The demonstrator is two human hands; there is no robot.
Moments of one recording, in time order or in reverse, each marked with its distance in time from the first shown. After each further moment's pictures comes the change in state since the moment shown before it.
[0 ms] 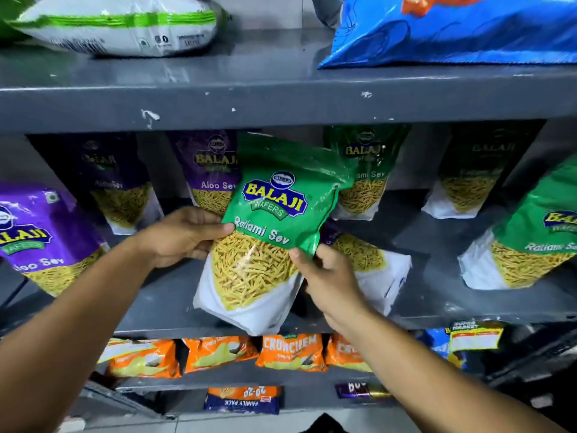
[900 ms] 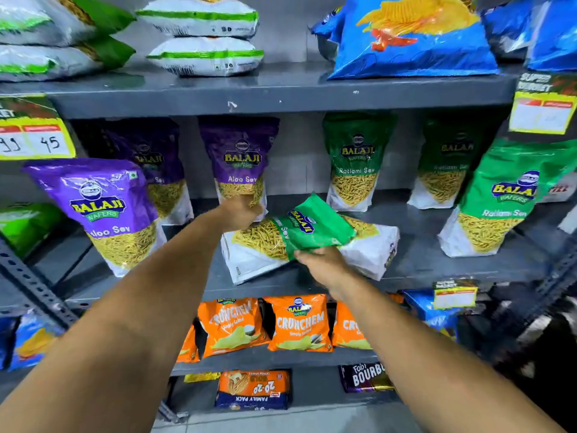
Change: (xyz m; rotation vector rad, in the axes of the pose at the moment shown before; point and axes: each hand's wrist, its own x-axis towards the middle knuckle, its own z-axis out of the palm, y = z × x) left_hand 0.000 0.000 0.031 0.517 0.354 0.083; right_hand -0.048 0.010 0.022 -0.099 0.046 0.237
